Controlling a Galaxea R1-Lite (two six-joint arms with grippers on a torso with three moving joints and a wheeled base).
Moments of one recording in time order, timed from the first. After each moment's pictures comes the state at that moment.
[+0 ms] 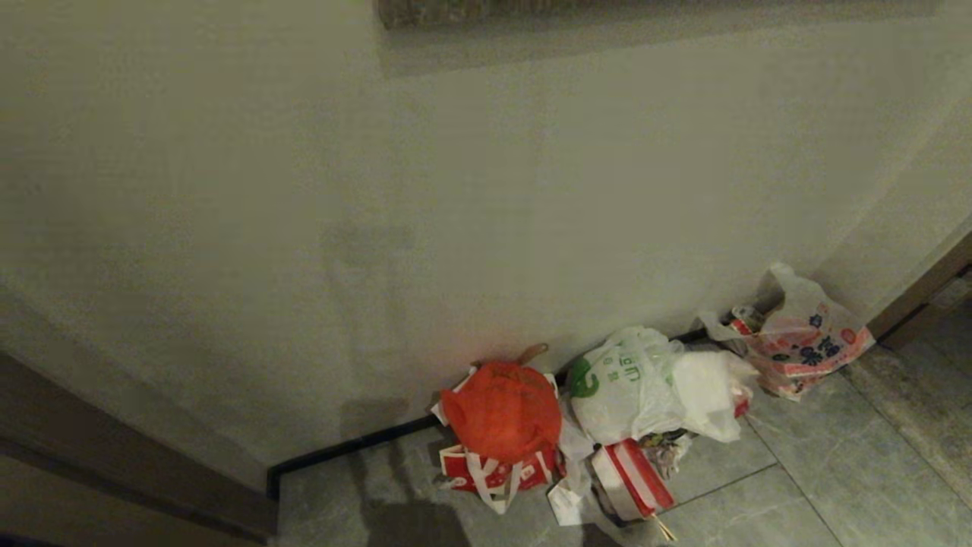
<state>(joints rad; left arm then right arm) 0.00 0.00 0.00 0.00 0.00 -0.01 -0.01 0.00 -0.03 0.07 -0.01 0.02</state>
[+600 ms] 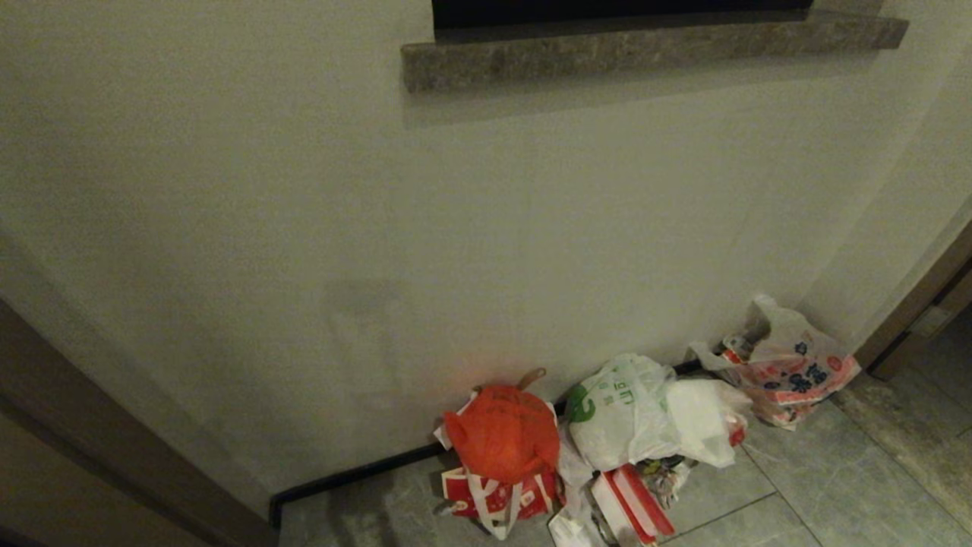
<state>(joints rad) 0.00 0.00 0.00 0.00 0.00 -0.01 -0.01 0.00 -0.03 0.07 -0.01 0.02</state>
